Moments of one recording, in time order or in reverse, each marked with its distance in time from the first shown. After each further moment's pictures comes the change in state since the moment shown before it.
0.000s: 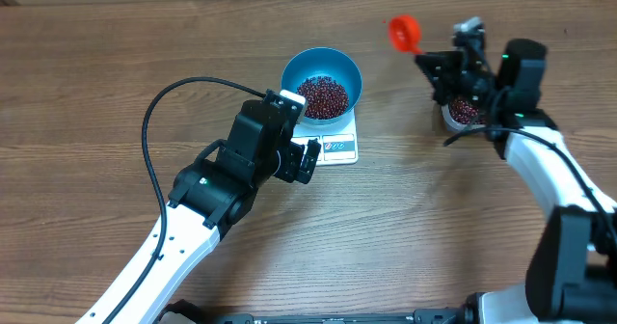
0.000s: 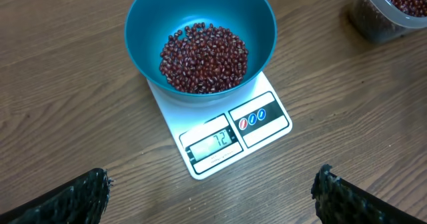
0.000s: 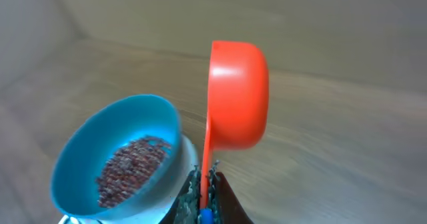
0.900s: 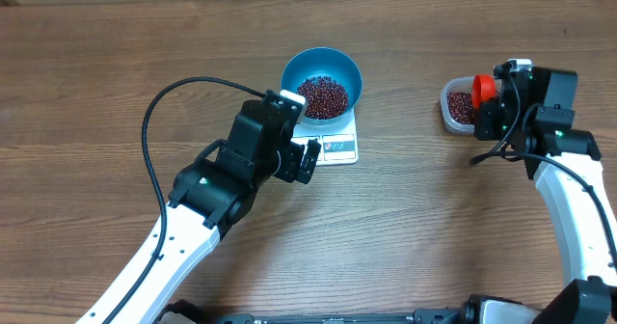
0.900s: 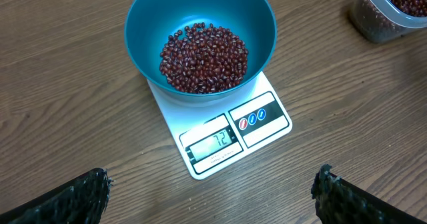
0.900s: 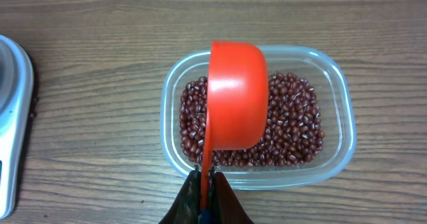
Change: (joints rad) left arm 0.000 0.000 0.000 0.000 0.000 0.000; right arm -0.064 -0.221 -0.001 -0.642 0.584 -0.053
